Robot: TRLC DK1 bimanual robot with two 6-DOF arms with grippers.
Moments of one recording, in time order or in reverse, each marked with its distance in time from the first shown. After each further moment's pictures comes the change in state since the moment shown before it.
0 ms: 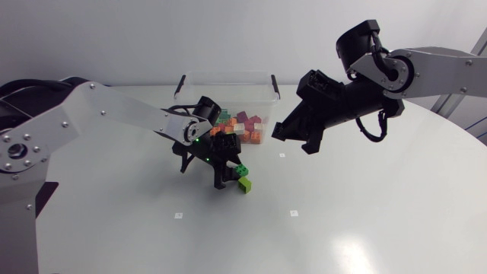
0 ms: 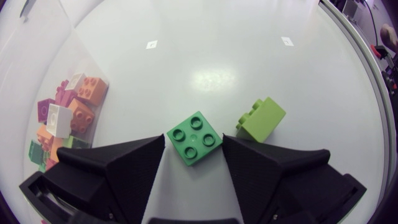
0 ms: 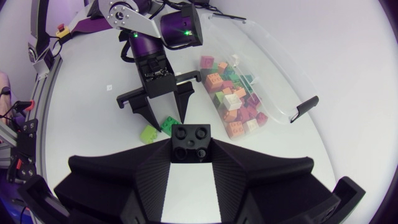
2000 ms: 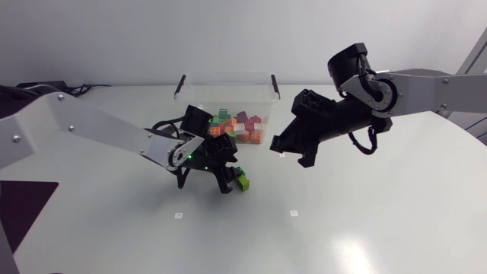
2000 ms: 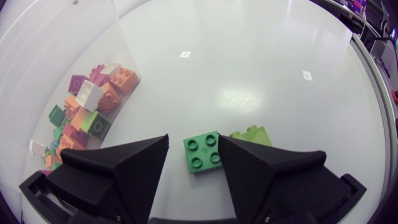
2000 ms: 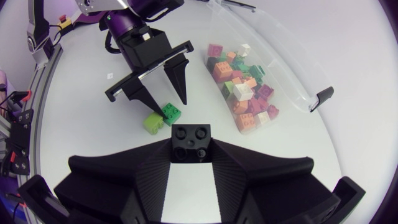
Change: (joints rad) left arm -0.037 -0.149 -0.293 0.402 -0.111 -0.342; right arm 0.003 0.039 -0.082 0.084 0.003 -0.023
